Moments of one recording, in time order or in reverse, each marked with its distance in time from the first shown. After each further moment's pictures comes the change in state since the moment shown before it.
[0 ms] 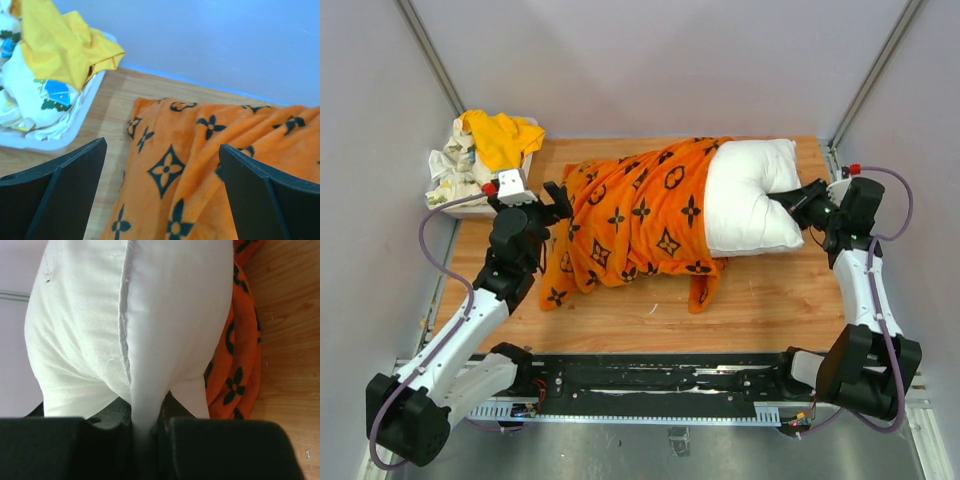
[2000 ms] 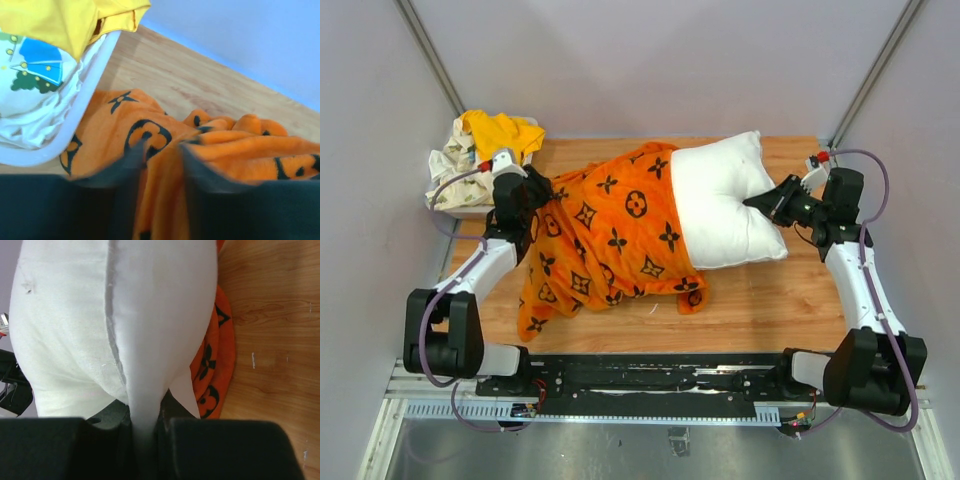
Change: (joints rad) left arm 0.283 0.464 0.138 0.091 0.285 -0.215; right arm 0.140 0.023 0.097 -0.143 -0.030 -0.239
